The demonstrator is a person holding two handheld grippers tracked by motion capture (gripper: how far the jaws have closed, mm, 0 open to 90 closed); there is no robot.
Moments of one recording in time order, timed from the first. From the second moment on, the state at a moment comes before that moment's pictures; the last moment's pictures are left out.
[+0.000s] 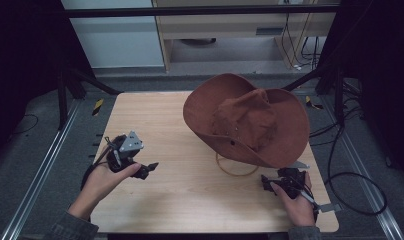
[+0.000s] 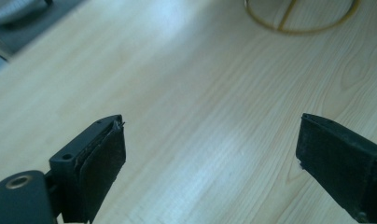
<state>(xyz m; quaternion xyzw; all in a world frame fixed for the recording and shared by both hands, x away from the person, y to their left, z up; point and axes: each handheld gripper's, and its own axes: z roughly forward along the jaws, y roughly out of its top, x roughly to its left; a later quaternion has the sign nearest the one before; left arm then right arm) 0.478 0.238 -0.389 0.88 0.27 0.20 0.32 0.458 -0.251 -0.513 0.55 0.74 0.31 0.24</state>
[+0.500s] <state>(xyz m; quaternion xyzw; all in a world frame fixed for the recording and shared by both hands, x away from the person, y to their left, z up) 0.487 0.265 -0.482 0.87 0.35 0.17 0.32 0.458 -0.251 -0.513 0.55 0.73 0.31 0.24</state>
